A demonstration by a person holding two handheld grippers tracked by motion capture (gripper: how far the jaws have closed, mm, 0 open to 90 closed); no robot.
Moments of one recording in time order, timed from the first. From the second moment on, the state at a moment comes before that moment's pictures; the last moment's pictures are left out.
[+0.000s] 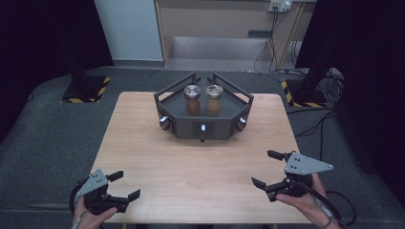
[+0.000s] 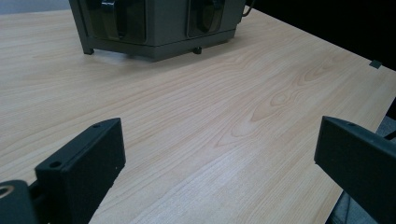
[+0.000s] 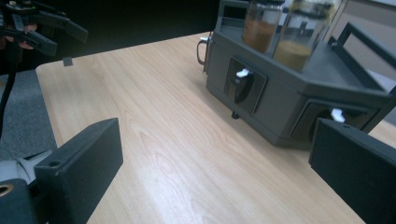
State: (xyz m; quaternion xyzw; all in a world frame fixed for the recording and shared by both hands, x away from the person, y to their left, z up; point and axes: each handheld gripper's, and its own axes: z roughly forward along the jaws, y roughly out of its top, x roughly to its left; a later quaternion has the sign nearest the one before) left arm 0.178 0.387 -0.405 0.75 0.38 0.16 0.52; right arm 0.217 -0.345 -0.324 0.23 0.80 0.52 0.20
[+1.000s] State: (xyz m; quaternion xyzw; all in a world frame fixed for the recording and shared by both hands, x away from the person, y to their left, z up) left arm 0.177 0.386 -0.405 0.75 0.38 0.16 0.52; right arm 0.195 -0.362 -0.422 0.29 0.77 0.53 0.19
